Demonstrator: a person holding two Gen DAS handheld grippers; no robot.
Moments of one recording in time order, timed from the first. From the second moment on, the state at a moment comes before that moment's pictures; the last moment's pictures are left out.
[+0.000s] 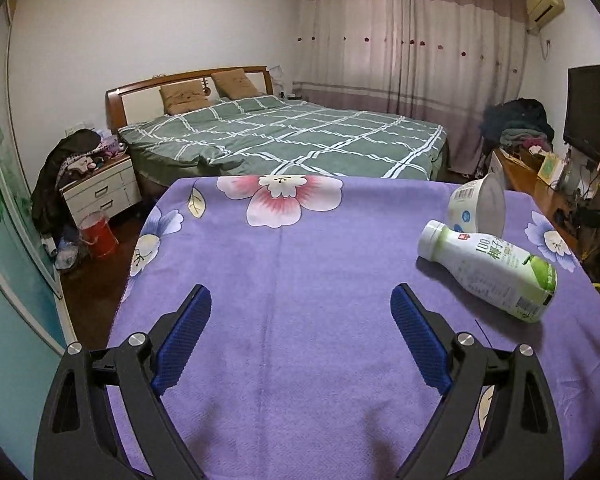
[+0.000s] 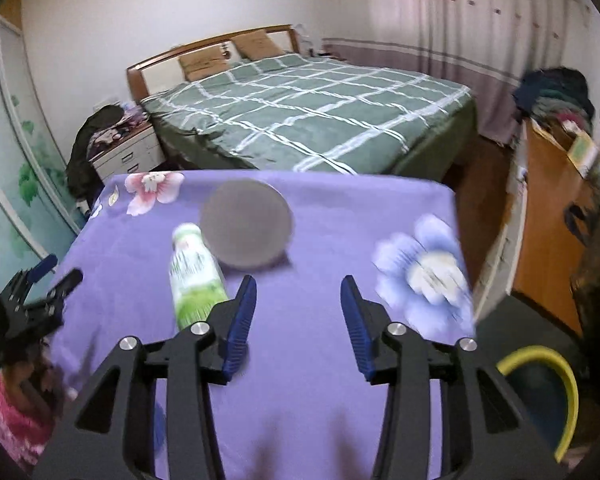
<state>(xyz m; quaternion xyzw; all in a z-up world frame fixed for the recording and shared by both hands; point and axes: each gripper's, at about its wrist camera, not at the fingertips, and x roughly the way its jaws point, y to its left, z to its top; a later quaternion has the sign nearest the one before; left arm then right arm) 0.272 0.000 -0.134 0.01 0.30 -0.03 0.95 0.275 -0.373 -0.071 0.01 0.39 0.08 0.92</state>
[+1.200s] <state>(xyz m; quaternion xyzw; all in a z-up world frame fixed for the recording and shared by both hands) 0.262 -0.018 -0.128 0.04 0.29 -0.05 0.95 0.362 -0.396 -0.119 0.10 0.42 0.05 0.90</state>
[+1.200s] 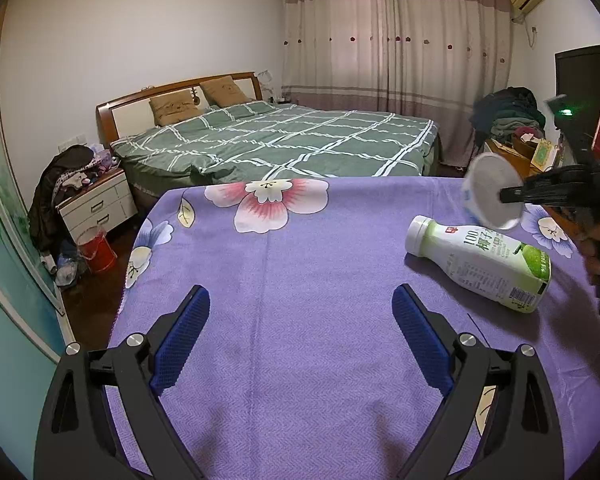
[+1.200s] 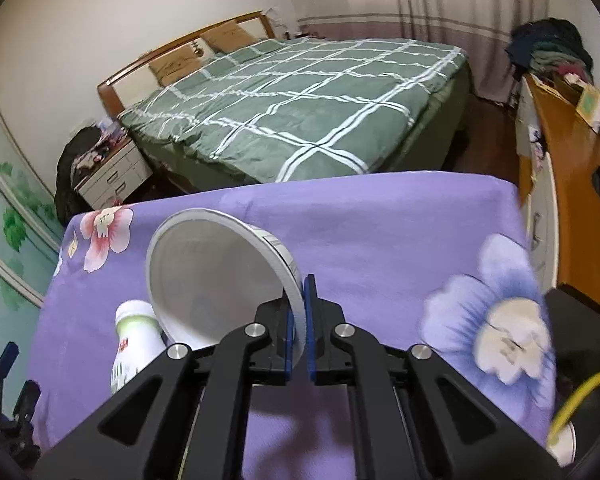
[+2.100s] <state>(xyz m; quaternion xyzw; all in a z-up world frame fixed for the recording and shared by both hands) 0.248 -0.035 -0.124 0.05 0.28 -0.07 0.96 0.121 -0.642 -0.173 0.19 0.45 -0.23 0.84</state>
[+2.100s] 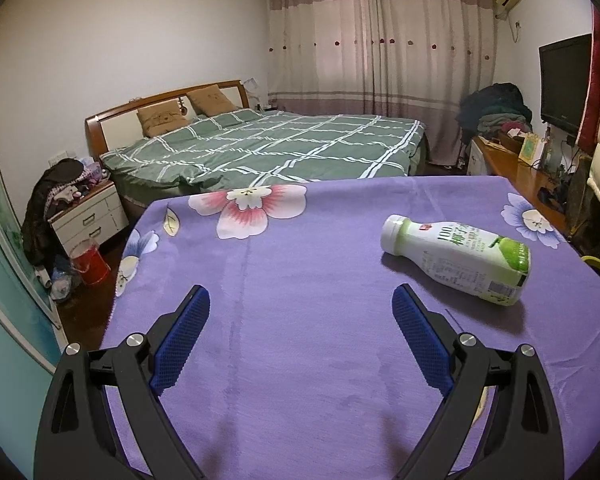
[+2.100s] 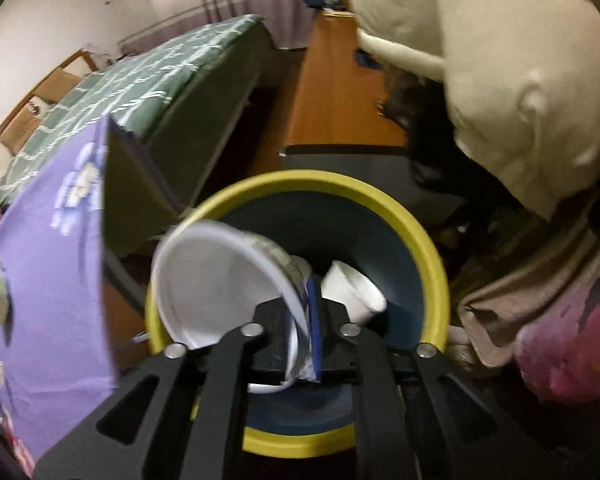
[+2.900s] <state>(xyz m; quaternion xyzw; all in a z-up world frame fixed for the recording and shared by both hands) 0.261 -0.187 -0.139 0.11 0.35 -0.14 0.92 0.113 -0.626 -0.160 0.18 0.42 -0.20 0.87</state>
